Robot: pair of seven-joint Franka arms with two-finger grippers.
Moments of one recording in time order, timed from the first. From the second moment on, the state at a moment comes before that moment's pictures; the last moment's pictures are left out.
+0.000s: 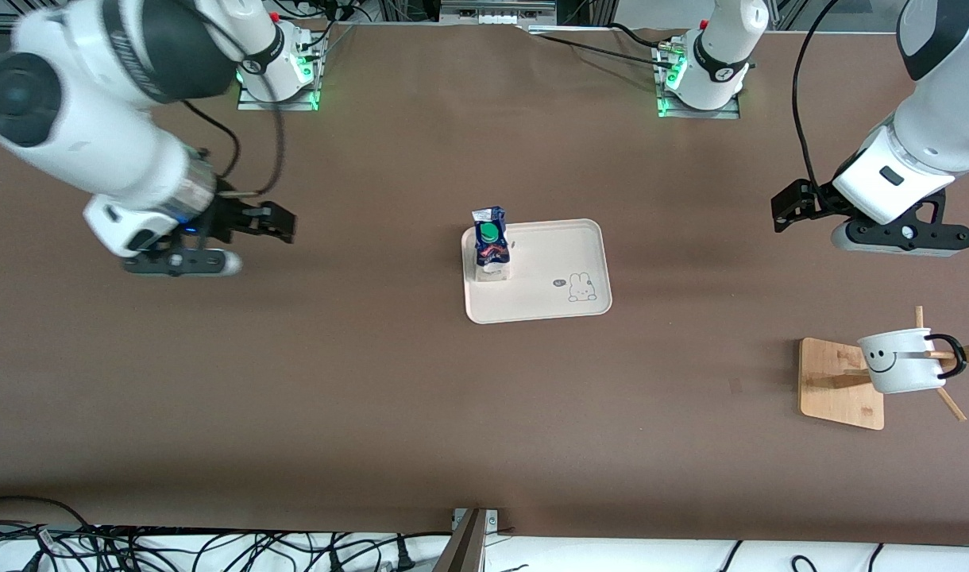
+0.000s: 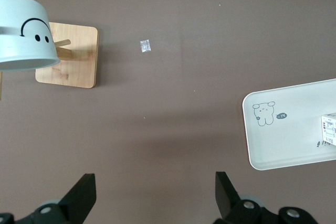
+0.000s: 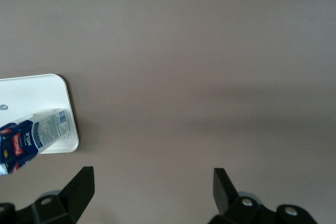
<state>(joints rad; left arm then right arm) 0.01 0.07 -0.15 -1.62 0.04 1.67 -0.09 0.63 0.24 -0.43 -1.47 0.20 1.60 0.21</state>
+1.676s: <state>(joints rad) 0.01 0.07 -0.15 -1.61 0.04 1.67 -0.09 0.17 -0.02 -0.04 -1.69 -0.02 1.64 0.06</state>
